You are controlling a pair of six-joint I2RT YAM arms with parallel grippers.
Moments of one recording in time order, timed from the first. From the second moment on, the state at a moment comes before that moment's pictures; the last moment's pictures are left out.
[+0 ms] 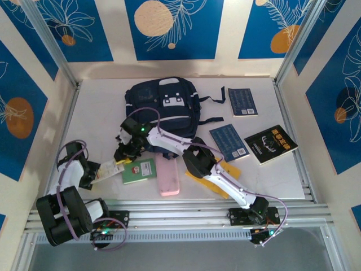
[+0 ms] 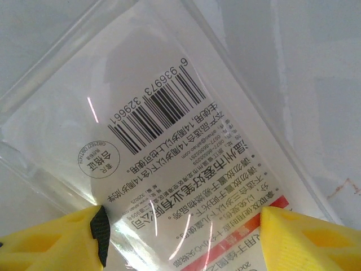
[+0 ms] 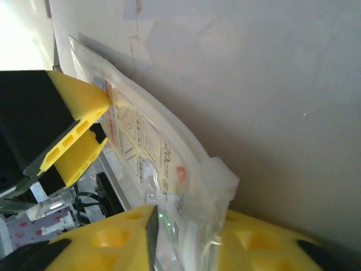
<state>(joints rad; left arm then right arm) 0.39 1.15 0.51 -0.71 0.00 -0.94 0.98 2.76 2.50 -0.80 -0.81 0.69</state>
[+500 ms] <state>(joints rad) 0.30 0.96 0.61 -0.78 0.18 -0.89 0.95 2.40 2.14 -0.71 -0.75 0.69</state>
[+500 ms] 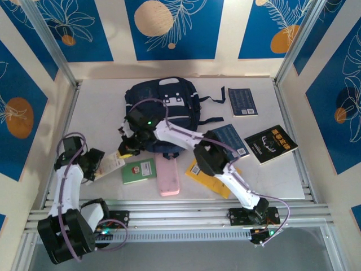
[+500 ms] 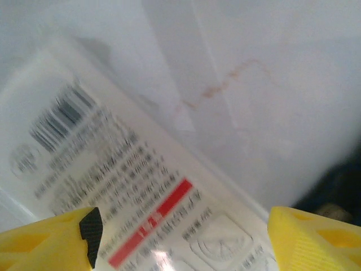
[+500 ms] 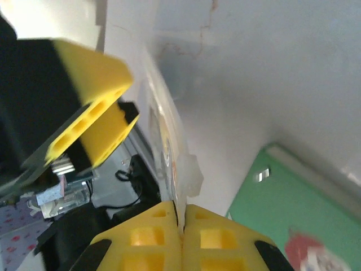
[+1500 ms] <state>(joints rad) -0.04 1.25 0.77 -0.32 0.61 -0.78 0.48 1.29 0.98 -0.38 -0.74 0.78</state>
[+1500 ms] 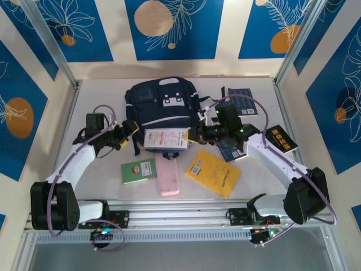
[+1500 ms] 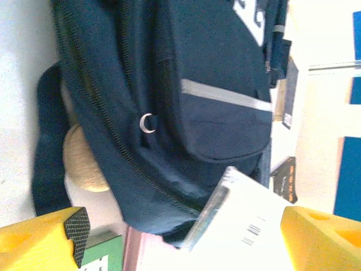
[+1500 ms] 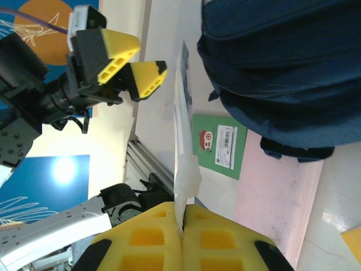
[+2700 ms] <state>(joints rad) -0.21 1.44 0.81 -0.30 0.57 -0.75 0.41 1.27 1.10 -0.98 -0.42 0.50</state>
